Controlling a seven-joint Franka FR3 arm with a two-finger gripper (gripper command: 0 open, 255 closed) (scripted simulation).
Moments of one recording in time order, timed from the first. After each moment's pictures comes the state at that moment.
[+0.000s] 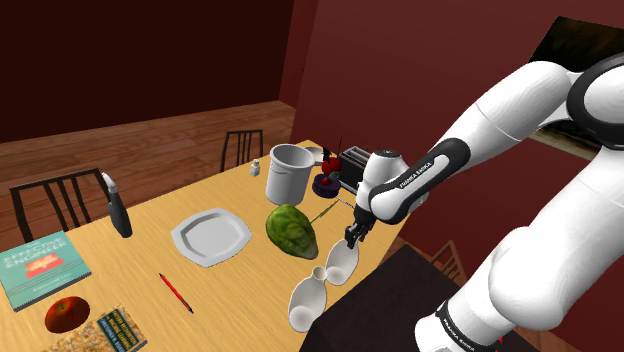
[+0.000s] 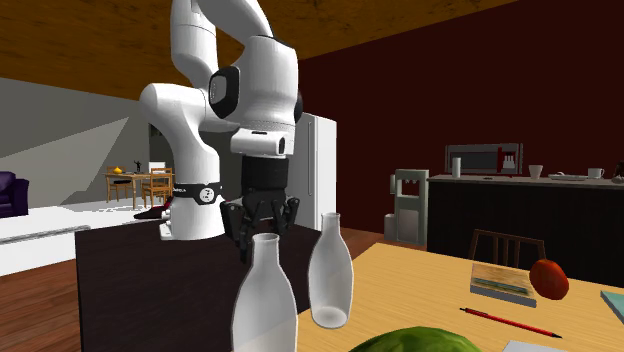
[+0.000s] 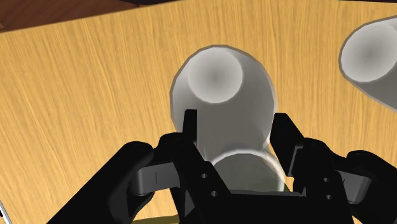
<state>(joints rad) 0.07 -0.01 -0.13 -2.82 -0.10 2.73 0.02</state>
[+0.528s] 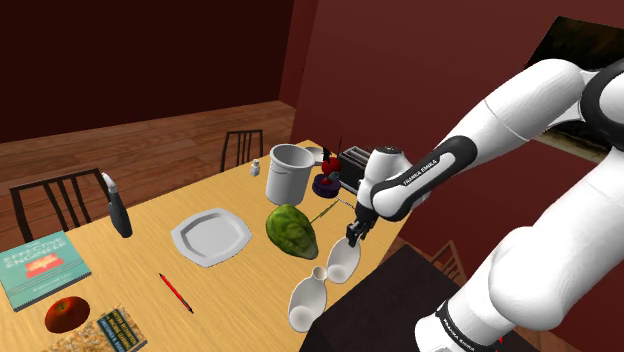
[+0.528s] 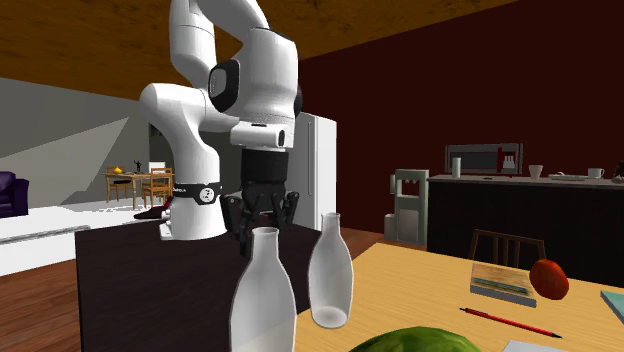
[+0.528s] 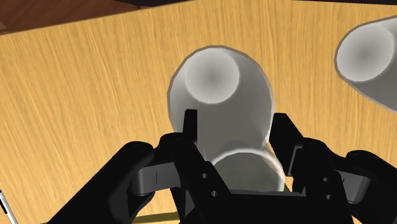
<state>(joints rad) 0.07 -0.06 -0.13 -2.82 -0.10 2.69 0.03</state>
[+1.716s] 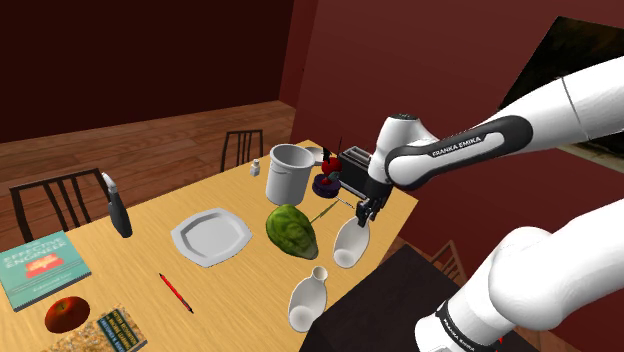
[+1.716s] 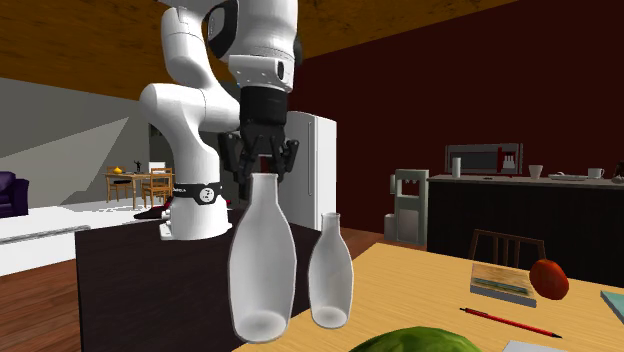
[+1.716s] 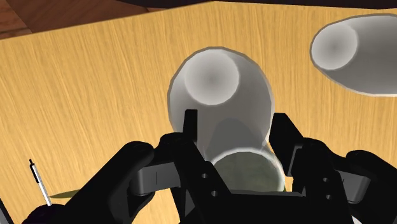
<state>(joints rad) 0.06 -0.35 -0.13 -2.78 -0.11 2.35 0.02</state>
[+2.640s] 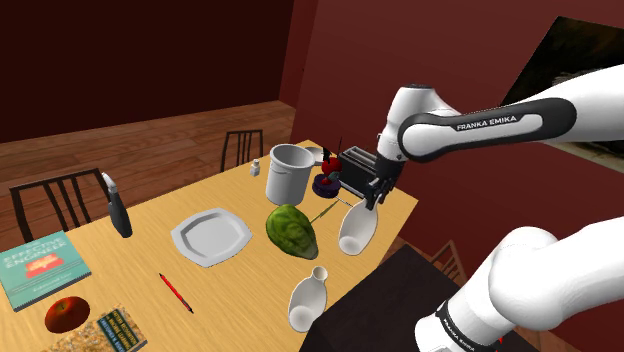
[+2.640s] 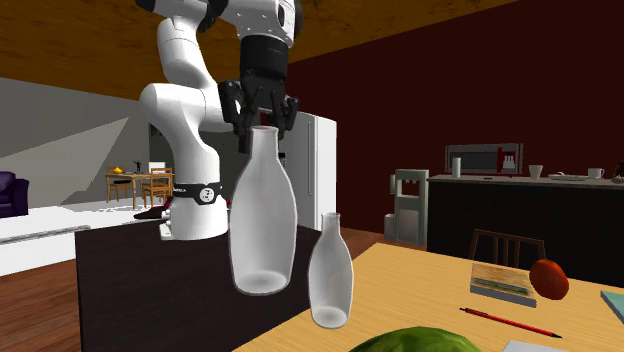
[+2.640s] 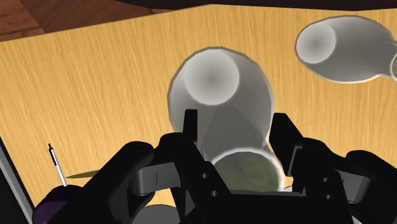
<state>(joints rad) 0.06 -0.50 -0.11 -2.69 -0.10 2.11 0.02</state>
